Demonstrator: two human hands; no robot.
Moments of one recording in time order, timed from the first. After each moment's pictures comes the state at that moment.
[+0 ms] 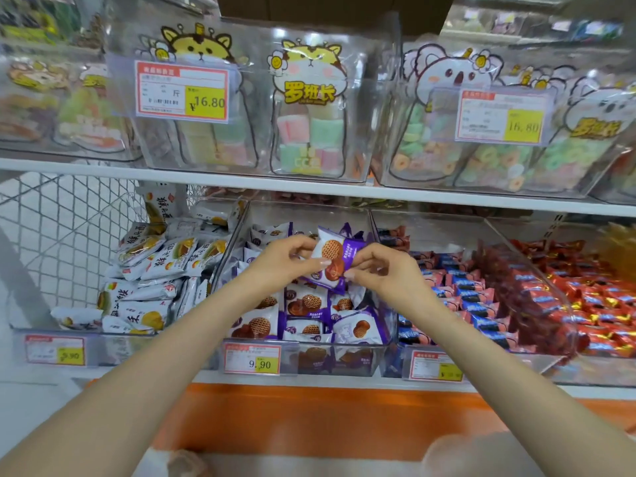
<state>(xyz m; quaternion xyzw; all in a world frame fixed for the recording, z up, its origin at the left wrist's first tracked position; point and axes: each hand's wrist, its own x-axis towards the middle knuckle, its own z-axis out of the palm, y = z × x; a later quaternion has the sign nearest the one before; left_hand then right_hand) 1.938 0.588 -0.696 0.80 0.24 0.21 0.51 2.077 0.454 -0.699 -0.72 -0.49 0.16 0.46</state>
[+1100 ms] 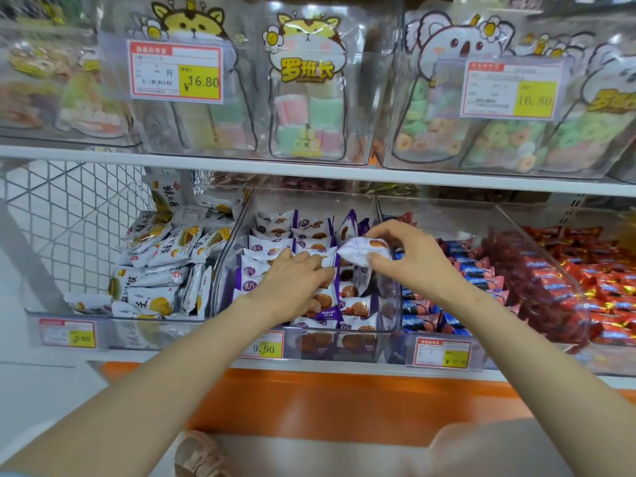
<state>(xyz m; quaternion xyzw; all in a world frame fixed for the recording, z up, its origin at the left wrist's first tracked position) 1.941 0.572 -0.730 0.98 0.15 0.04 -0.10 2.091 0.441 -0.685 -0.76 -0.54 0.07 0.34</state>
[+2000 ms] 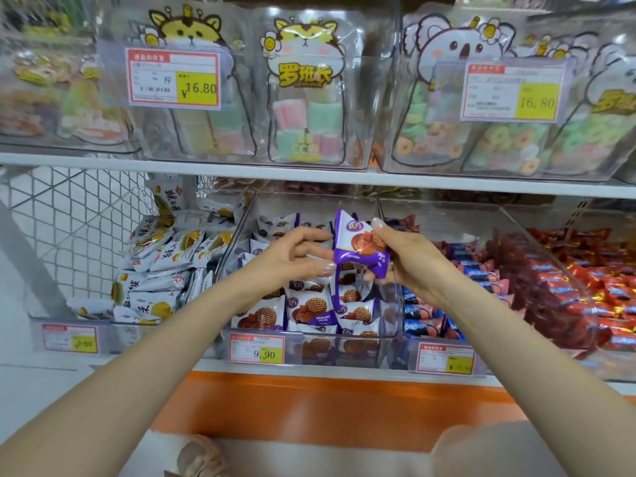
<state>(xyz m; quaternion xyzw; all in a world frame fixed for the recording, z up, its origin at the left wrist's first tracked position) 1.921 0.577 -0.693 0.77 0.18 0.16 0.59 2.085 0.456 -0.679 -0.64 -0.30 0.42 0.57</state>
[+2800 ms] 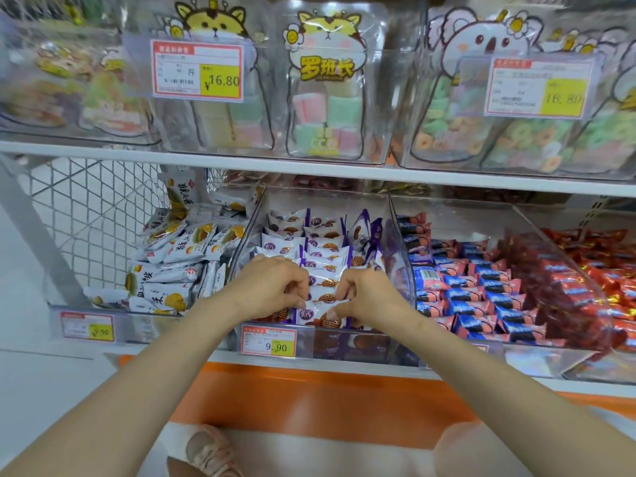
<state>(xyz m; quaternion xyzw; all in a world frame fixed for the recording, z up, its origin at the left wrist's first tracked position) 1.895 0.592 -0.716 0.97 0.20 0.04 0.11 2.043 0.476 -0.729 -0.79 -0.53 0.21 0.24</state>
